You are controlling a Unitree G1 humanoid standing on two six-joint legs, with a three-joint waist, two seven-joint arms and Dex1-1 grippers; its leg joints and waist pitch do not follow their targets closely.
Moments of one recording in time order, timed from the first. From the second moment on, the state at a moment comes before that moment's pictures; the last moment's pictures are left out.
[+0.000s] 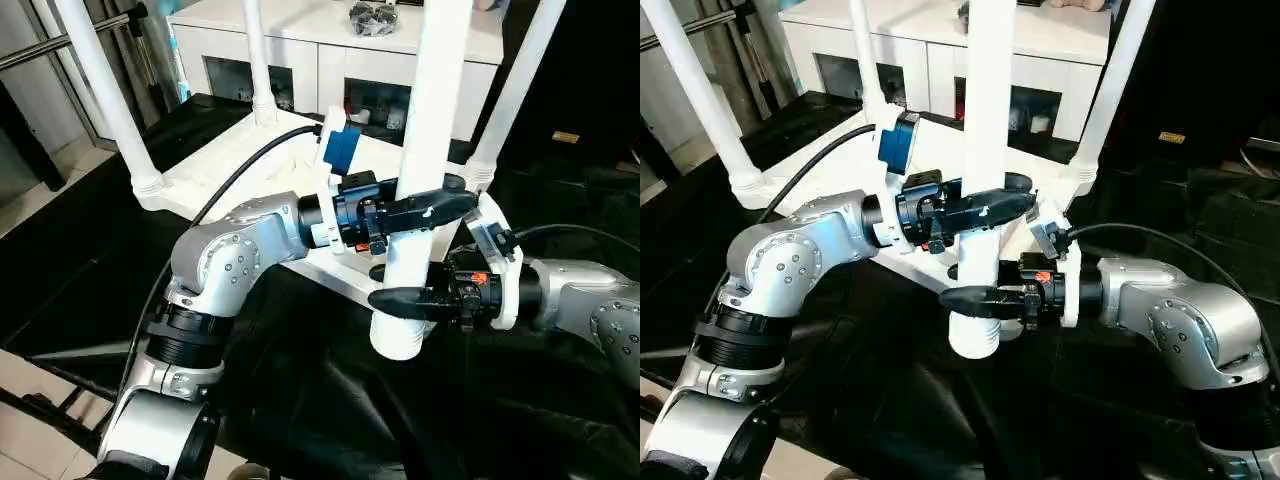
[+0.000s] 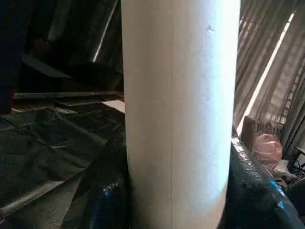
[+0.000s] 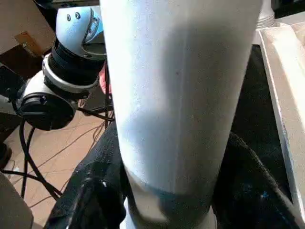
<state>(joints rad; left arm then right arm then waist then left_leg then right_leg) -0.73 0.10 -0.10 0.04 -0.74 0.77 -0.89 -0.39 -0.63 0.07 -0.21 0.81 0.91 1.03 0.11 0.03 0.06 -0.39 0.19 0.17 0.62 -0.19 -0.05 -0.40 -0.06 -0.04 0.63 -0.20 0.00</state>
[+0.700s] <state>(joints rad) -0.71 -0.08 0.05 0.05 -0.73 0.51 -0.71 -0.34 -0.52 0.01 -0.23 0.83 0.90 0.91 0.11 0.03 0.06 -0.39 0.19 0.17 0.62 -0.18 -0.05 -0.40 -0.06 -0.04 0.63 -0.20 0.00</state>
